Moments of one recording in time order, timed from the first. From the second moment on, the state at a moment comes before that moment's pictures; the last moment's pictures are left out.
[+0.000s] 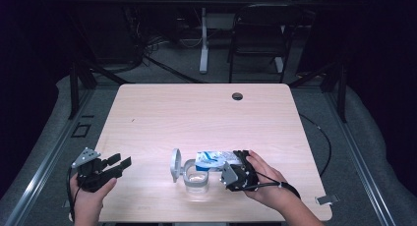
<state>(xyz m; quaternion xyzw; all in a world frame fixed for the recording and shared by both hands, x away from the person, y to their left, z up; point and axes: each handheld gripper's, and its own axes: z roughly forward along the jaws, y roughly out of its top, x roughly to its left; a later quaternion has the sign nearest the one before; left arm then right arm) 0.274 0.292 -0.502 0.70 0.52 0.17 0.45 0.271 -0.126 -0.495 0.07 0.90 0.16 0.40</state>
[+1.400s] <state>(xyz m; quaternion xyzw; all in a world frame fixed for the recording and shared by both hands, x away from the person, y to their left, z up) 0.275 0.293 -0.502 0.70 0.52 0.17 0.45 0.272 -0.121 -0.507 0.02 0.90 0.10 0.43</state>
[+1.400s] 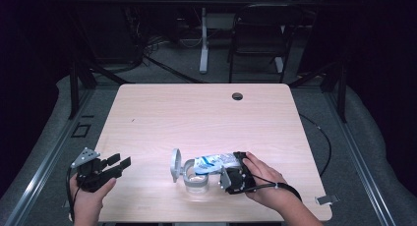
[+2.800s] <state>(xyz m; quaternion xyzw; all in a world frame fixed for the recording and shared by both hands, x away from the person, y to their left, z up) 0.274 0.295 -0.503 0.70 0.53 0.17 0.45 0.270 -0.116 -0.506 -0.01 0.89 0.05 0.45</state>
